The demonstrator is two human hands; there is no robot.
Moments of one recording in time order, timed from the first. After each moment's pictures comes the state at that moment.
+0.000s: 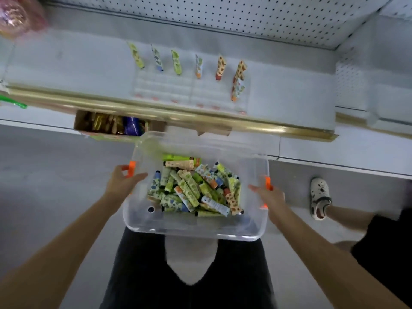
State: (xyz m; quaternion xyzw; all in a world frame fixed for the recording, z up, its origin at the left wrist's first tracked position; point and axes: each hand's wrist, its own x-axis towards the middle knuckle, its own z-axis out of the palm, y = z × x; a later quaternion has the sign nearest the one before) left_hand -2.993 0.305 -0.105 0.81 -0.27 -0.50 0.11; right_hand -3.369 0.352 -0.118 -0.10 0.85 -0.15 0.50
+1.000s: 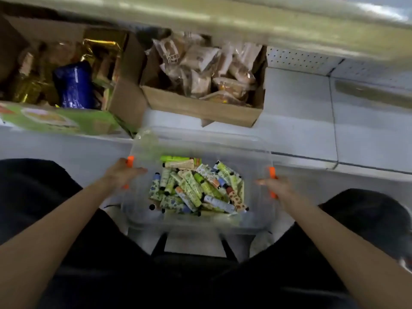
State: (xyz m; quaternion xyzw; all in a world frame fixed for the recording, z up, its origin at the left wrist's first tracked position) left_hand -2.995 0.245 -0.523 0.80 -0.37 -0.47 0.04; right_hand -3.373 0.296 -0.530 -0.20 0.82 -0.17 0.50
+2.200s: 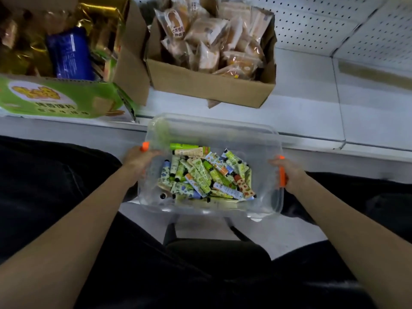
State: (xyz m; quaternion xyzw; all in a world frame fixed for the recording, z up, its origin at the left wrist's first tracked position) left_hand -2.999 0.262 -0.560 0.77 -0.34 -0.52 0.15; right_hand -3.371 0.314 -0.578 -0.05 0.79 -0.31 0.53
